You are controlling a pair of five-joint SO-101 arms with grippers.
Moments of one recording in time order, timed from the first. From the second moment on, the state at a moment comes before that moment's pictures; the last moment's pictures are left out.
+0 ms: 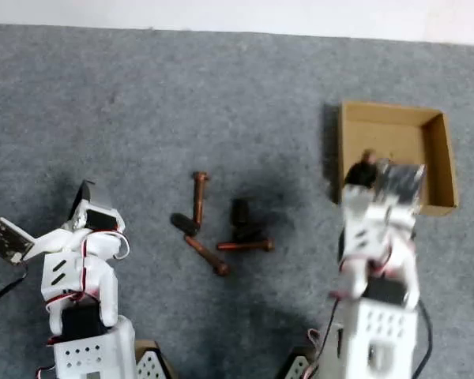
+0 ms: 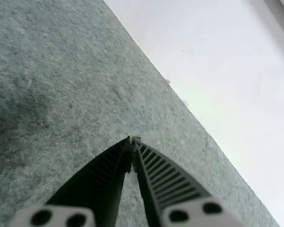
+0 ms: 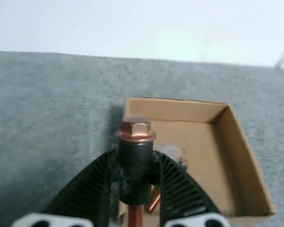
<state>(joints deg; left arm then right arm) -17.4 -103.8 95.8 30.6 51.2 6.3 -65.6 68.9 21.8 10.3</state>
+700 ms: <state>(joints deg) -17.4 -103.8 95.8 30.6 51.2 13.7 1.7 16.7 31.4 6.4</state>
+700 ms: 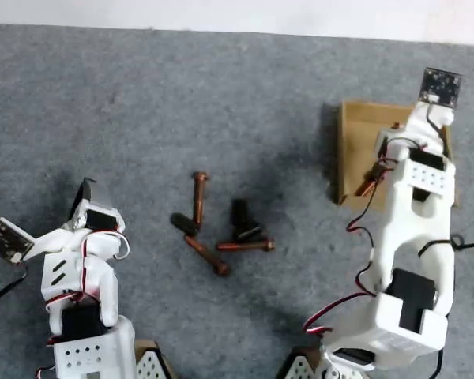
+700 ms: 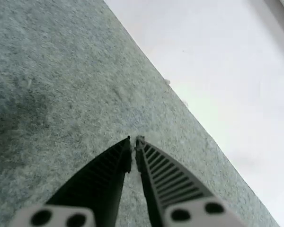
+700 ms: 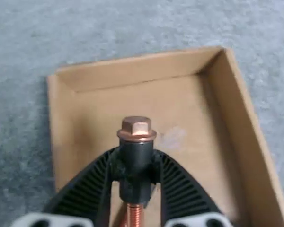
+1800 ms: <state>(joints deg) -17.4 -103.8 95.8 30.6 51.2 -24.4 -35.5 40.4 52.6 6.4</state>
